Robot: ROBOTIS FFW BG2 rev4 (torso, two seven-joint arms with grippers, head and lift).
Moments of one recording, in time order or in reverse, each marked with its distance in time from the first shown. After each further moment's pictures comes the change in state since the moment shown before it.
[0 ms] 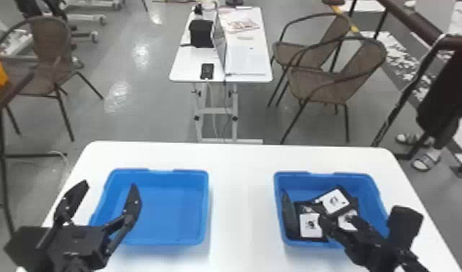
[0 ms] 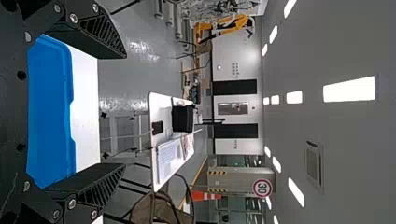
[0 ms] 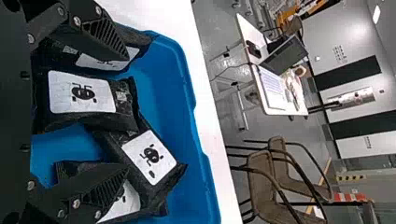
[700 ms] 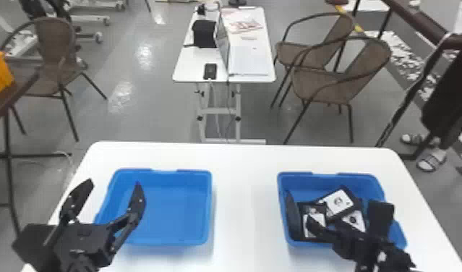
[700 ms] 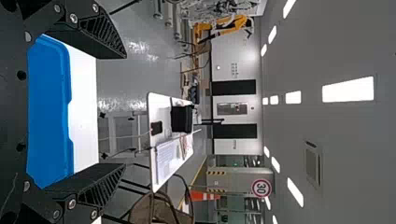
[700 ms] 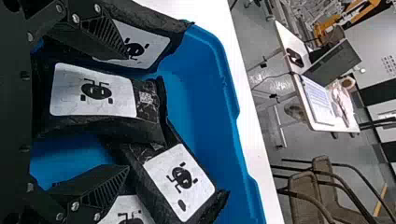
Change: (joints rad) left arm -0.009 -0.001 0.000 0.008 -0.002 -0.003 -0.001; right arm -0.218 -0.022 0.025 0.344 0.061 0.031 0.114
